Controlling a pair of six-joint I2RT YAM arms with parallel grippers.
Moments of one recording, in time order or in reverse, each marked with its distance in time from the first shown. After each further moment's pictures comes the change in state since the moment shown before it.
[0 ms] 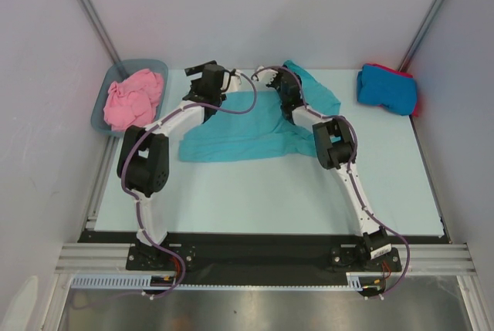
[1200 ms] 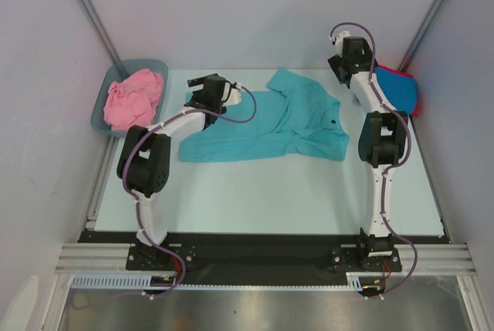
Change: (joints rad) left arm -0.004 -0.002 -0.088 -0.008 0.036 -0.010; right arm -0.306 -0.375 0.016 -0.933 0.243 0.543
